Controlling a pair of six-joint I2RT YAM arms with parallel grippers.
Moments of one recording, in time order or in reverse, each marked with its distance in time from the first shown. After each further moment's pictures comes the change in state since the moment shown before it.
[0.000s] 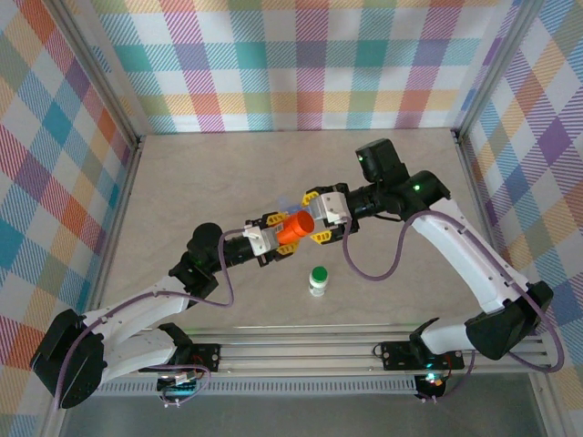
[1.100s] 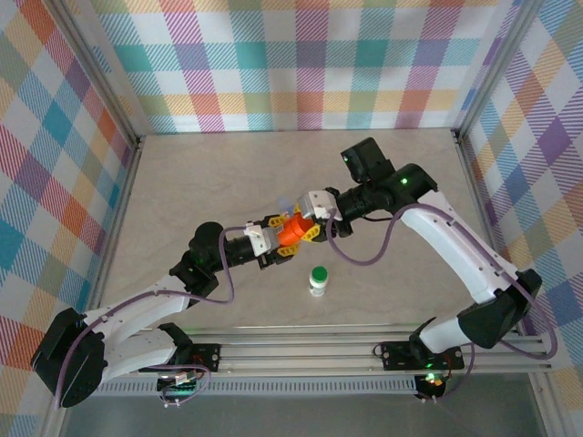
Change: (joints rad) left arm 0.000 0.007 0.005 -0.043 0.021 -0.063; right arm 0.049 0.098 0.113 -0.136 -0.004 0.174
